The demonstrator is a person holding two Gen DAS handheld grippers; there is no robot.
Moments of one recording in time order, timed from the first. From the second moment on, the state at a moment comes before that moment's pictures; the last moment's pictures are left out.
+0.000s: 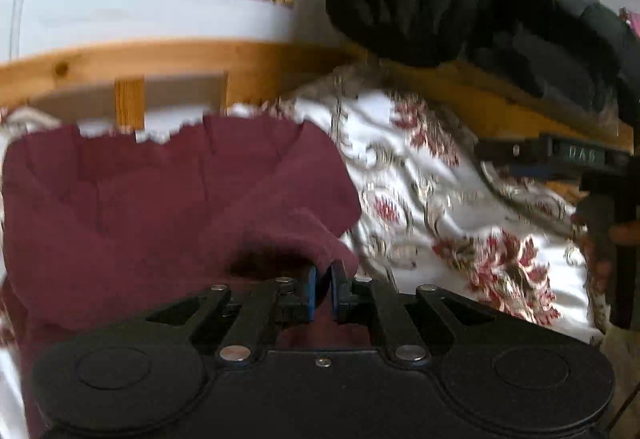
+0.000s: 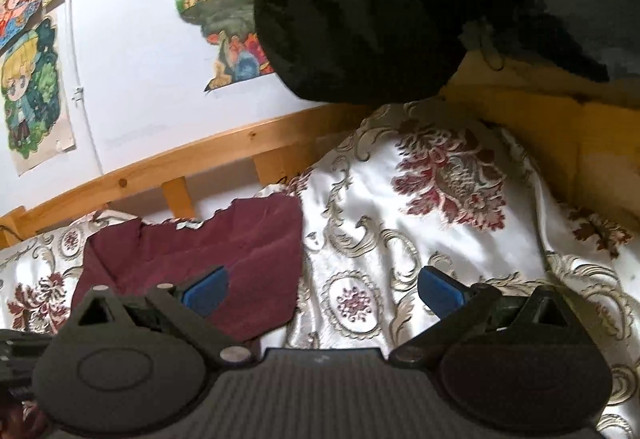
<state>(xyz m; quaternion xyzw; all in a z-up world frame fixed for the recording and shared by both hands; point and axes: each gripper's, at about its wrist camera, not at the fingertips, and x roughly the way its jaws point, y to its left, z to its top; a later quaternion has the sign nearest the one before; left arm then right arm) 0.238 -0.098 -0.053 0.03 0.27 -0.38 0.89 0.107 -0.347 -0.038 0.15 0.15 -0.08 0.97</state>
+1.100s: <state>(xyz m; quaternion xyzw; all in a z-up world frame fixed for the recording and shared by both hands) 0.349 0.075 -0.072 -0.12 0.30 -0.12 0.94 0.171 -0.243 -0.111 0.10 0.32 0.07 0.94</state>
